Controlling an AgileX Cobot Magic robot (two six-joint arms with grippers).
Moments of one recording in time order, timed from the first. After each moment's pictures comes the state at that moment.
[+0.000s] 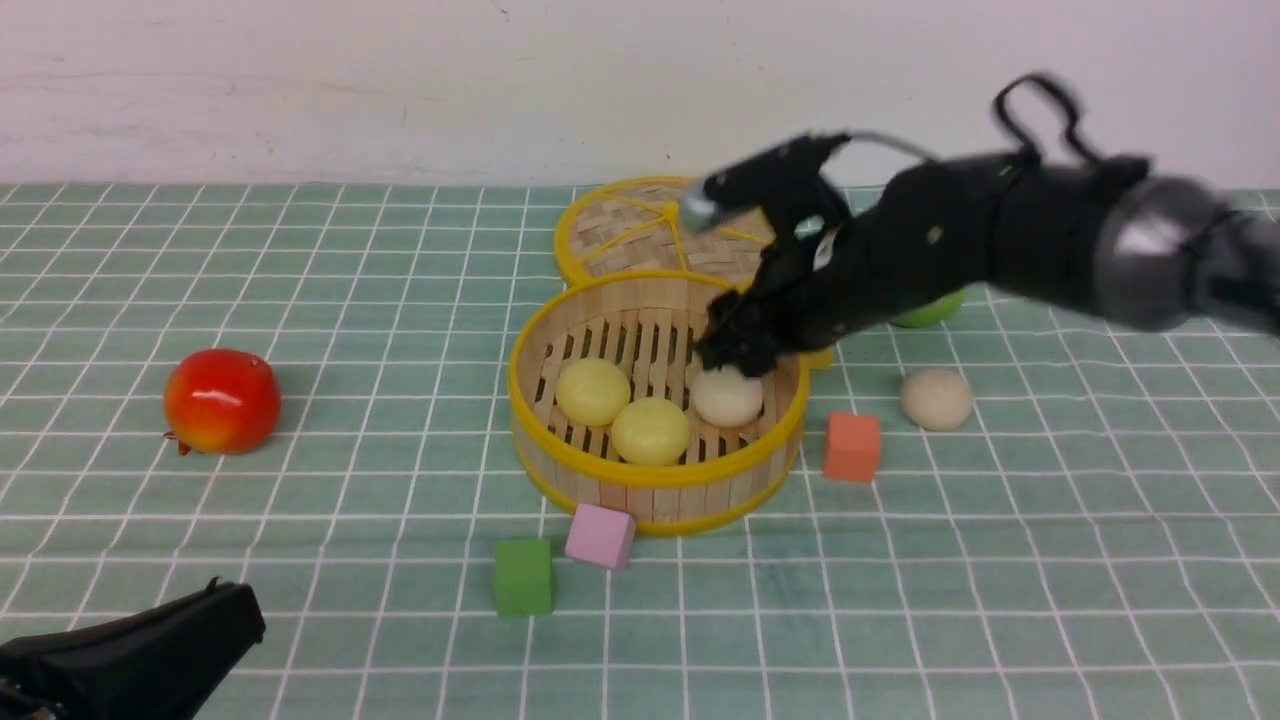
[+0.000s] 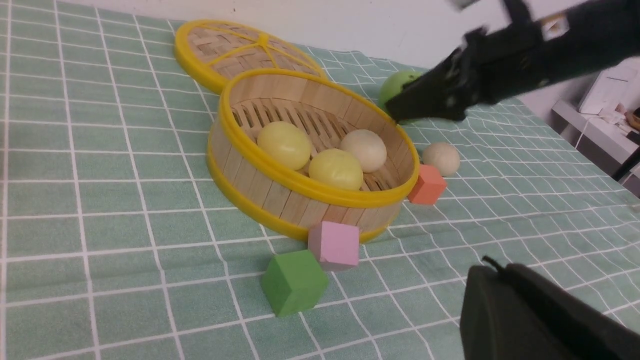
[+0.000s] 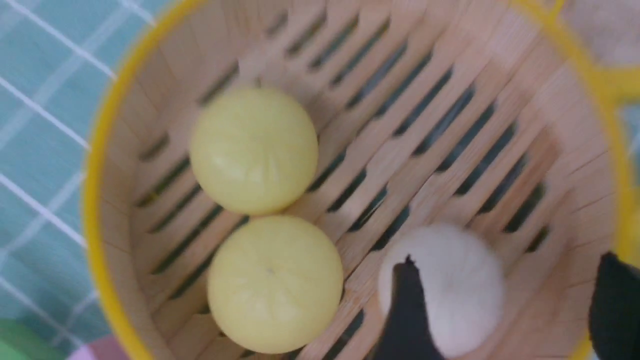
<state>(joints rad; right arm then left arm) 0.44 1.90 -1.54 0.16 0.47 -0.21 -0.47 0.44 -0.24 -0.57 0.05 0.18</state>
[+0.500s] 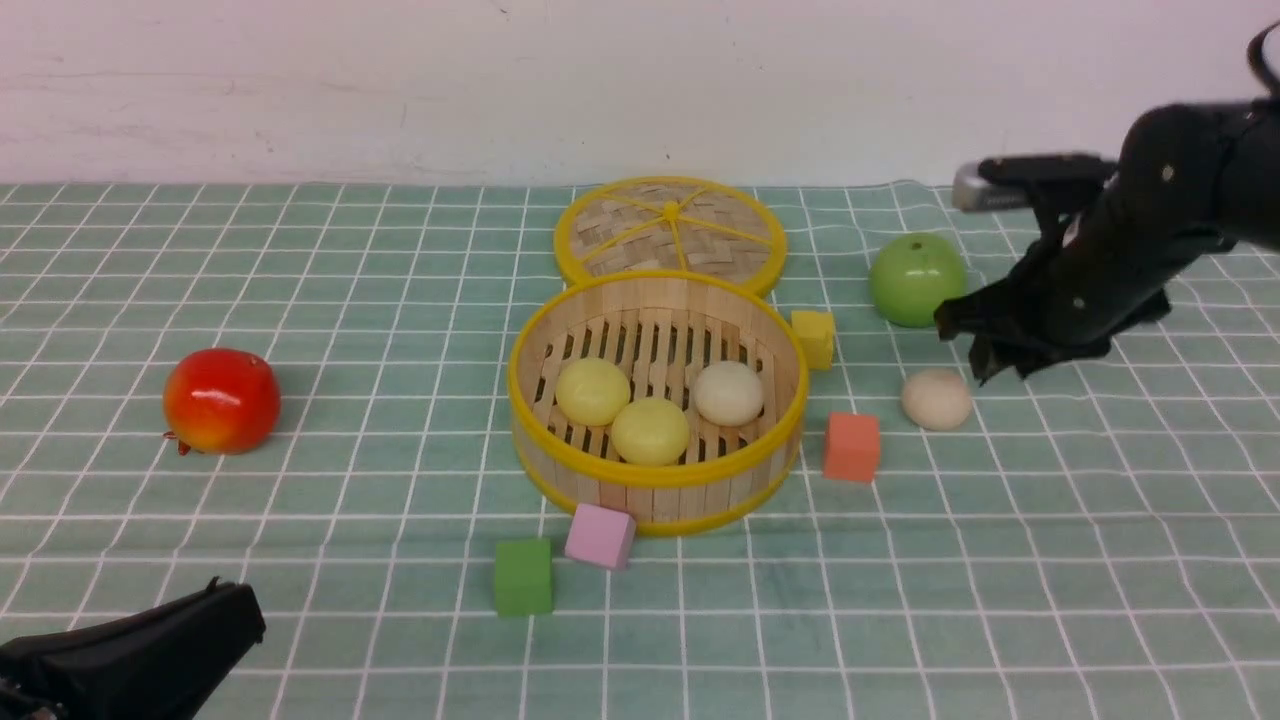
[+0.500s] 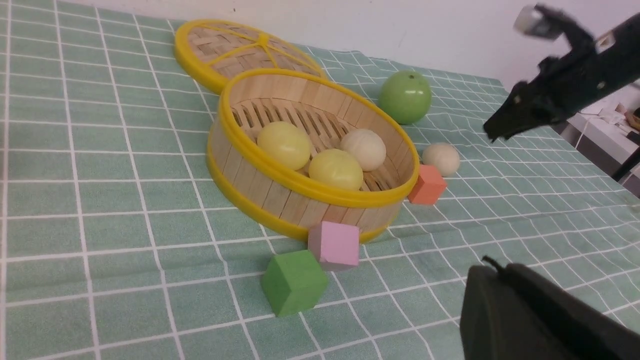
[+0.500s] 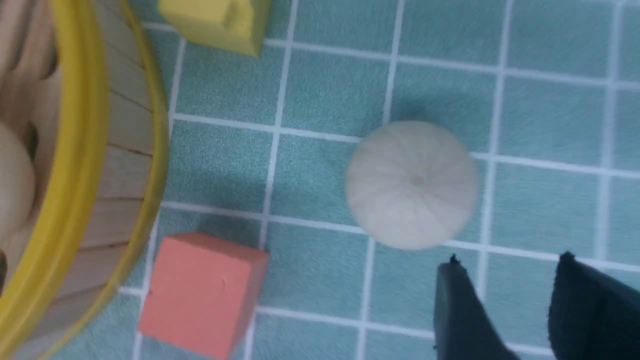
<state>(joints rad) 0.12 1.97 -1.55 0.12 0.72 0.01 -0.47 0.44 -0.24 -0.57 0.05 0.18</state>
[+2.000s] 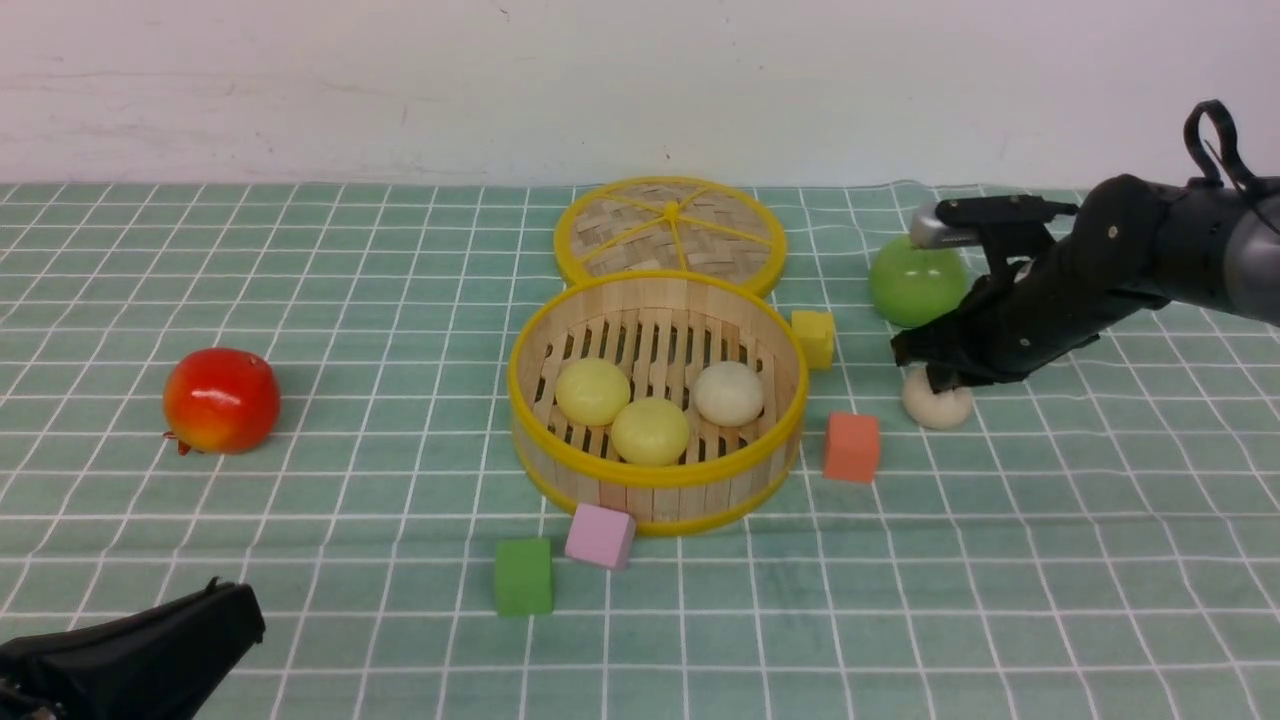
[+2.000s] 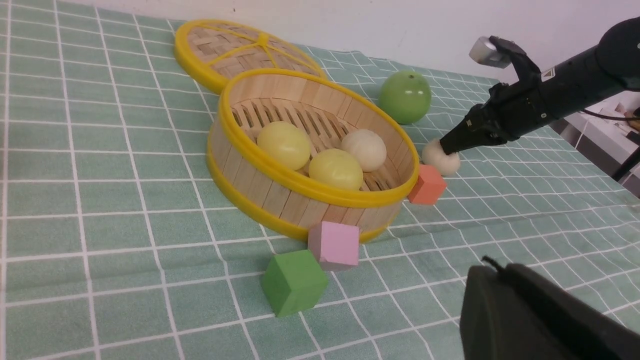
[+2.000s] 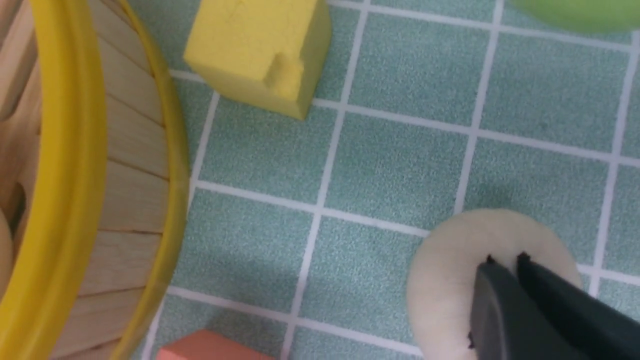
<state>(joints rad) 0.11 2.09 -1.55 0.28 0.53 -0.21 -0.47 0.44 -0.24 -0.57 0.05 0.18</state>
